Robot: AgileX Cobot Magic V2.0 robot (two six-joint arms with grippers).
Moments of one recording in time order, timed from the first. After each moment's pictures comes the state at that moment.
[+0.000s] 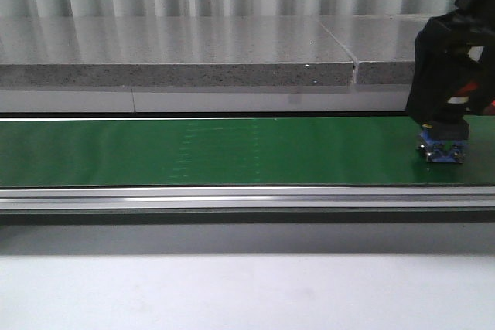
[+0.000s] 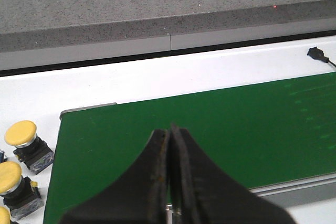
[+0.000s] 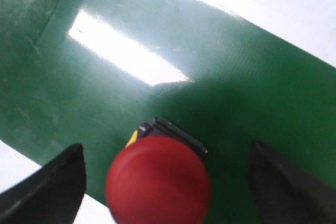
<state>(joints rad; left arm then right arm) -0.19 0.62 -0.49 -0.02 0.31 0.00 0.12 1.56 -1.10 0.29 0.78 -0.43</state>
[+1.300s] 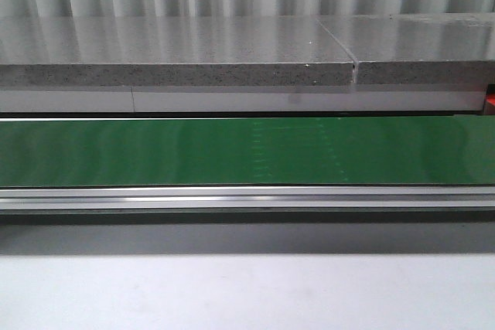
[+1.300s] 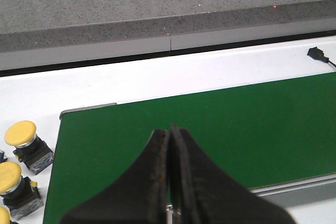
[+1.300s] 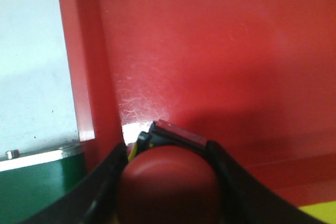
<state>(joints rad) -0.19 0.62 -0.49 -0.02 0.31 0.00 -0.51 1.85 -1.38 0.29 0.69 -0.35</state>
